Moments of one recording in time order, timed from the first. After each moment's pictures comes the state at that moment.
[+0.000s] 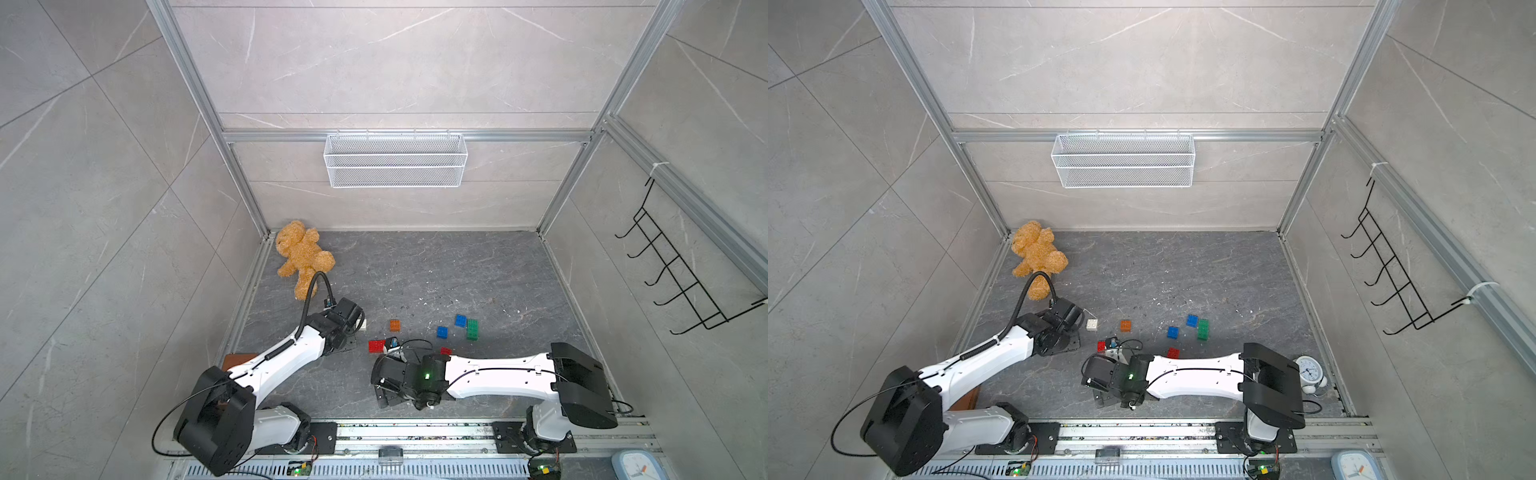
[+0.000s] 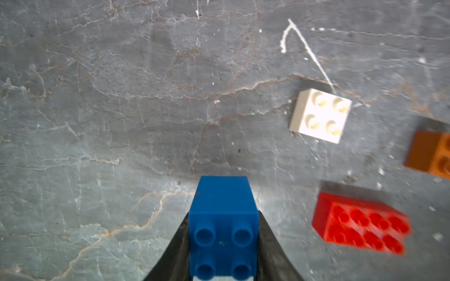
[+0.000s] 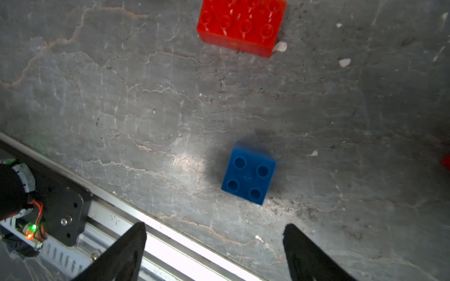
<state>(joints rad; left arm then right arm) -0.59 1.24 0.74 -0.75 -0.25 -0.76 1.34 1.68 1.14 -0.63 0.18 0.97</state>
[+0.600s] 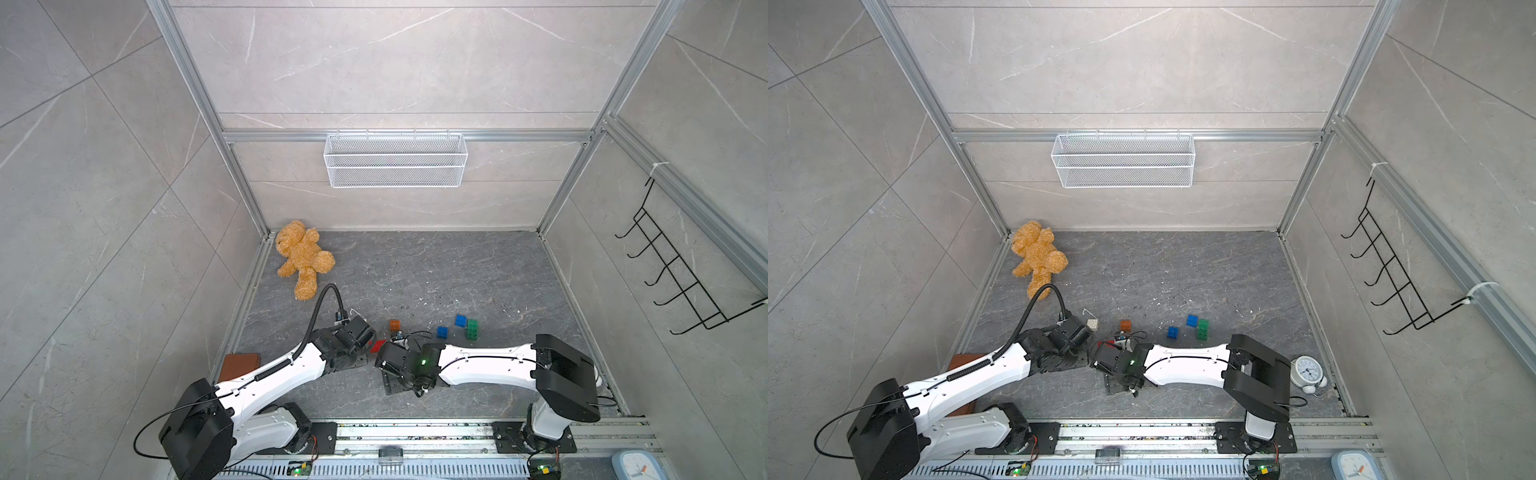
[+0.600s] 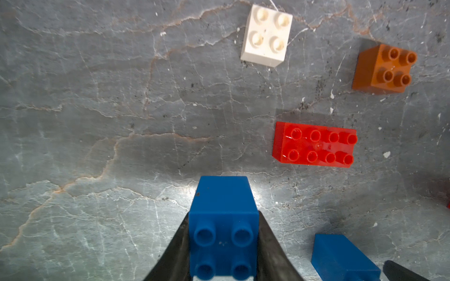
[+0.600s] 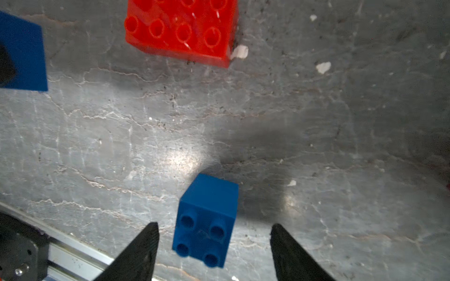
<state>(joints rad) -0.81 1.17 0.69 -0.79 -0.23 -0.92 1.24 1.75 1.10 -0.59 0.12 0.95</state>
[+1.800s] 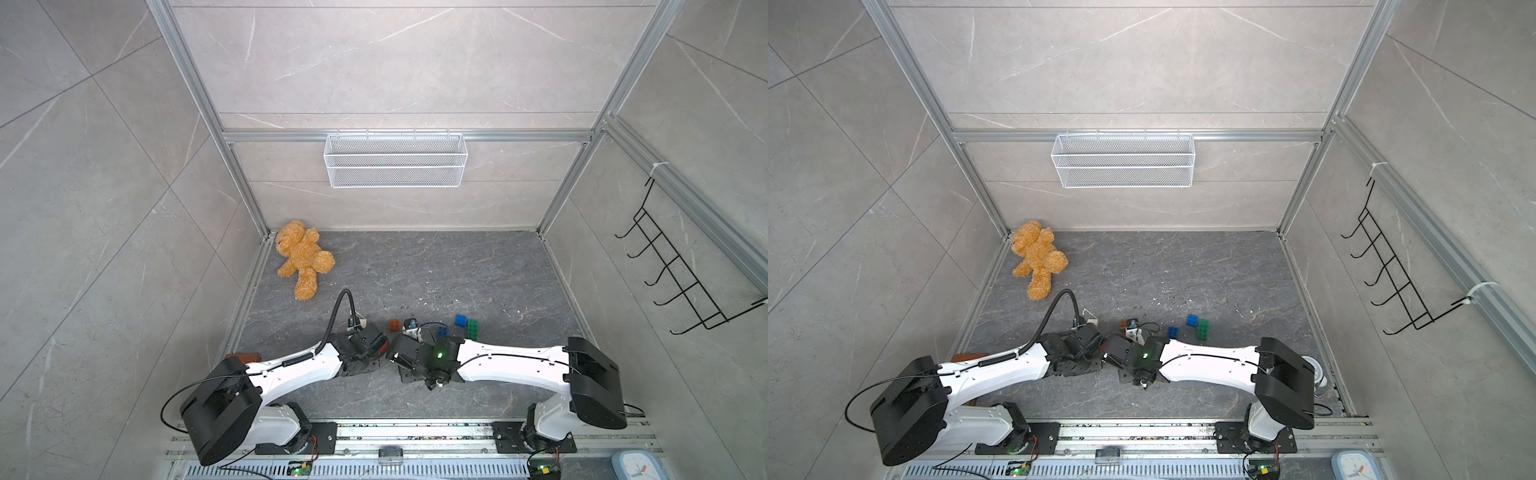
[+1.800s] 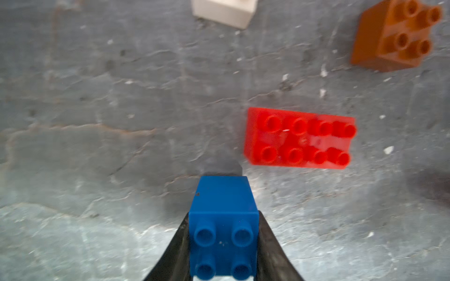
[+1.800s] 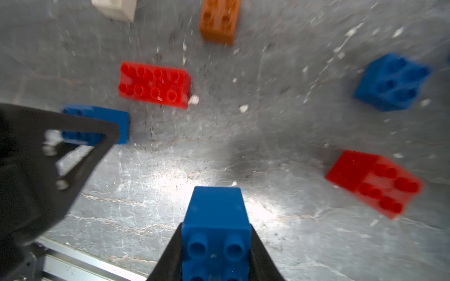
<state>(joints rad) -0.89 1.34 0.67 -0.60 -0.18 -1.01 1.20 1.59 1.10 -0.72 0.27 0.94</state>
